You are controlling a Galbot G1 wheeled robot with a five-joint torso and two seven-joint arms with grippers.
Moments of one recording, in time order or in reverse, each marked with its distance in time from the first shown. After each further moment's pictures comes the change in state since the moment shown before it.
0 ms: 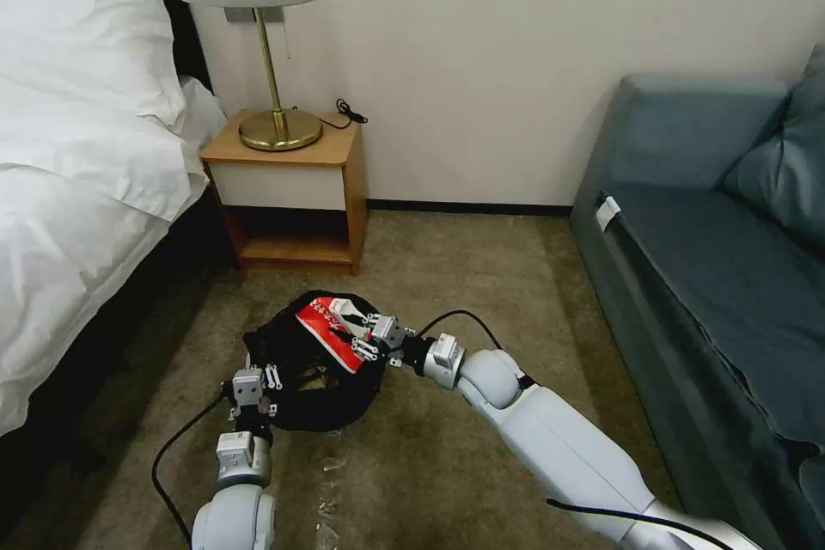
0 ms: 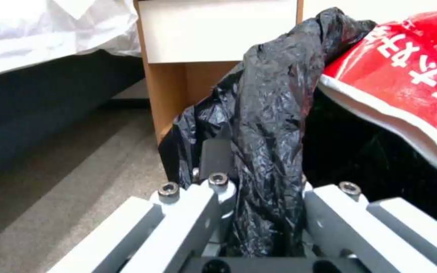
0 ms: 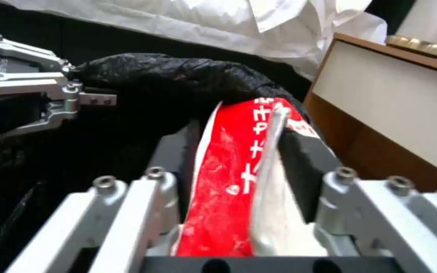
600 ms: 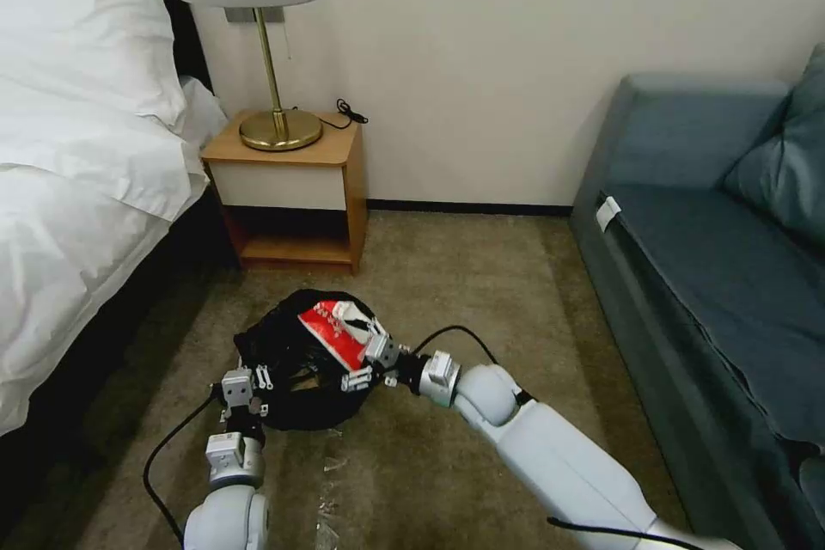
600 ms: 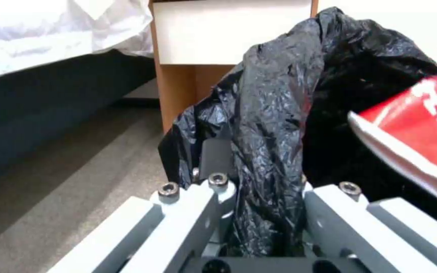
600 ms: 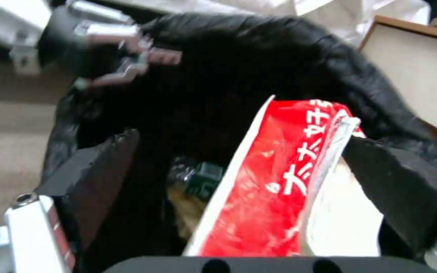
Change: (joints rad) left arm 0.006 0.001 -0.019 -0.012 -0.037 0.001 -0.001; right arm -0.071 -0.022 -0.019 0.051 -0.051 -0.009 -0.022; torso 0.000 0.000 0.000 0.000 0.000
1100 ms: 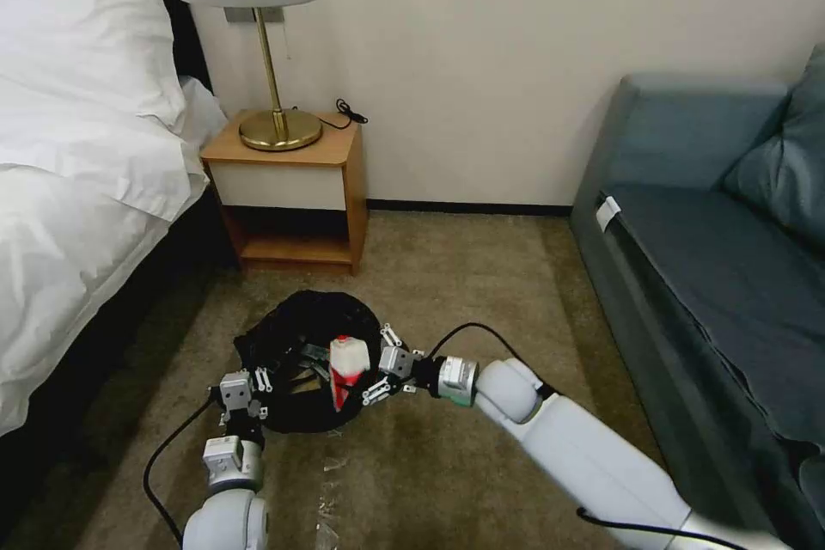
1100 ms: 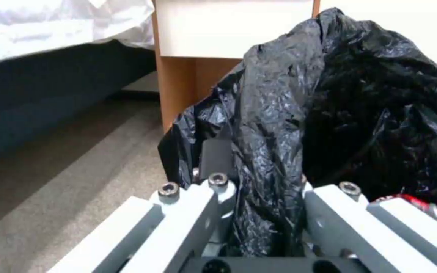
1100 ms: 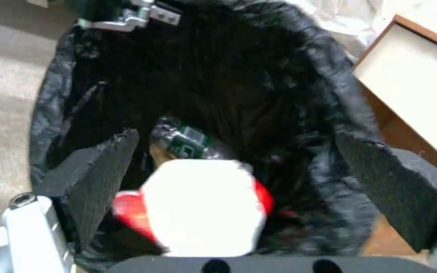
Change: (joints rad) left arm 0.014 0.000 0.002 0.007 -0.027 -0.006 -0.001; right arm 0.088 -0.130 -0.046 0.068 -0.061 -0.033 -0.034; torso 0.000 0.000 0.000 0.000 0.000
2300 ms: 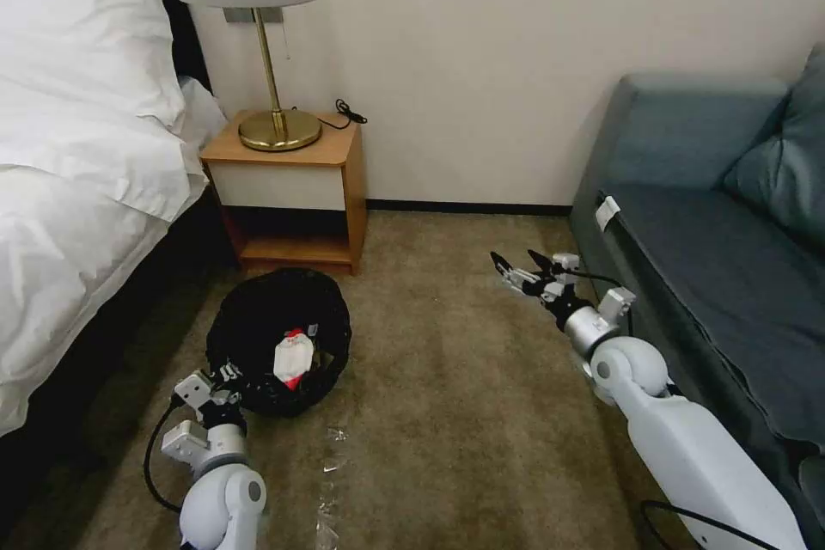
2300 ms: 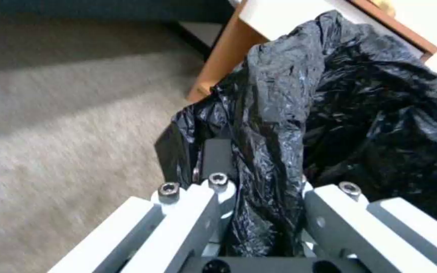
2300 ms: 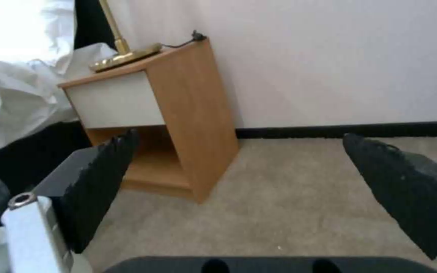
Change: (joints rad) left arm -0.073 0.000 -0.001 -0.028 -0.558 0.160 -0.207; right arm -0.258 -0.083 0.568 0.077 0.713 -0.229 0.313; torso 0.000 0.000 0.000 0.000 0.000
